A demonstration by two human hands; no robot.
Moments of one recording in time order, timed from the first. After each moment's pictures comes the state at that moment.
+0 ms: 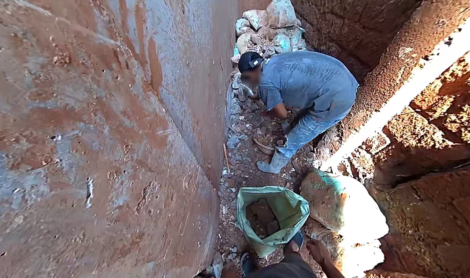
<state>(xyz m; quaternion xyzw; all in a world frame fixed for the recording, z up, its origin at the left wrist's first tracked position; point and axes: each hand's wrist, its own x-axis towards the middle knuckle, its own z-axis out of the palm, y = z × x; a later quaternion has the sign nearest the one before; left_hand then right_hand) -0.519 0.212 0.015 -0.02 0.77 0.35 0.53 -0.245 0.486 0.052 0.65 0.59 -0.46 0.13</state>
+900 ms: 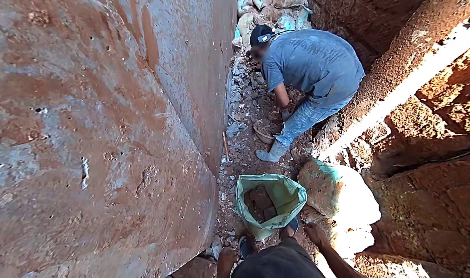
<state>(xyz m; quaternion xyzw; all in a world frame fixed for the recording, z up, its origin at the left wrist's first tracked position) -0.518 0.199 0.005 -0.02 0.78 0.36 0.51 -0.248 0.492 0.069 0.64 0.61 -0.44 0.14</state>
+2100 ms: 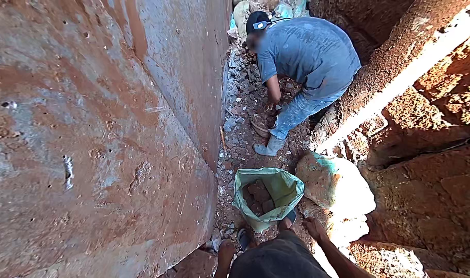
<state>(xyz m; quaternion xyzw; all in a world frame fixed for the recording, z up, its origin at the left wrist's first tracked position) -0.519 0.206 0.008 -0.02 0.78 0.35 0.52 -0.242 0.486 0.073 0.64 0.60 -0.45 0.14</state>
